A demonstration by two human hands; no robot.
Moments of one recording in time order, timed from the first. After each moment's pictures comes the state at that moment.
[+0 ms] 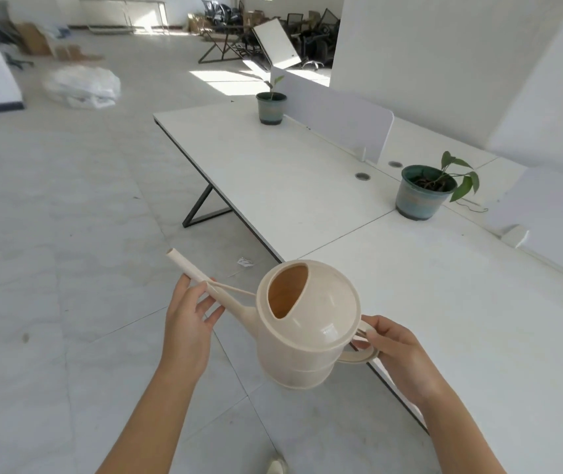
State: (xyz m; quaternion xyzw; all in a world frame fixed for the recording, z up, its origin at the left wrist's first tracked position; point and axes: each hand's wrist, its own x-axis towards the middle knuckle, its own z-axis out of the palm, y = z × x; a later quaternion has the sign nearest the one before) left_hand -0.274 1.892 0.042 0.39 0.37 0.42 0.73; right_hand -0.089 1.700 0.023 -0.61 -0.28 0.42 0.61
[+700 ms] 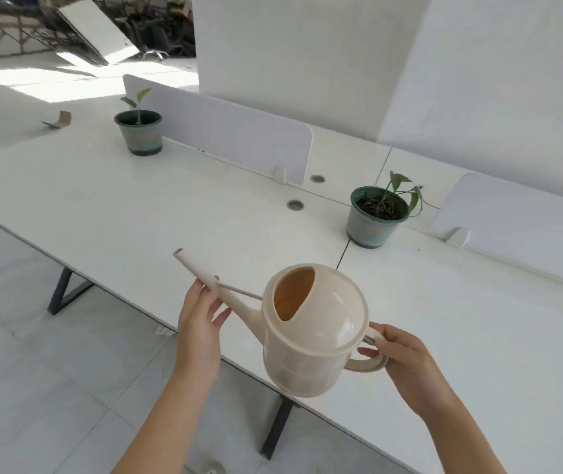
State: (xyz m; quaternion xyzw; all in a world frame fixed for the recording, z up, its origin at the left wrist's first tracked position) left_hand -0.042 2.137 0.030 0.44 0.24 0.25 0.83; right_hand 0.021 1.888 0.033 -0.67 -0.08 0.24 0.70
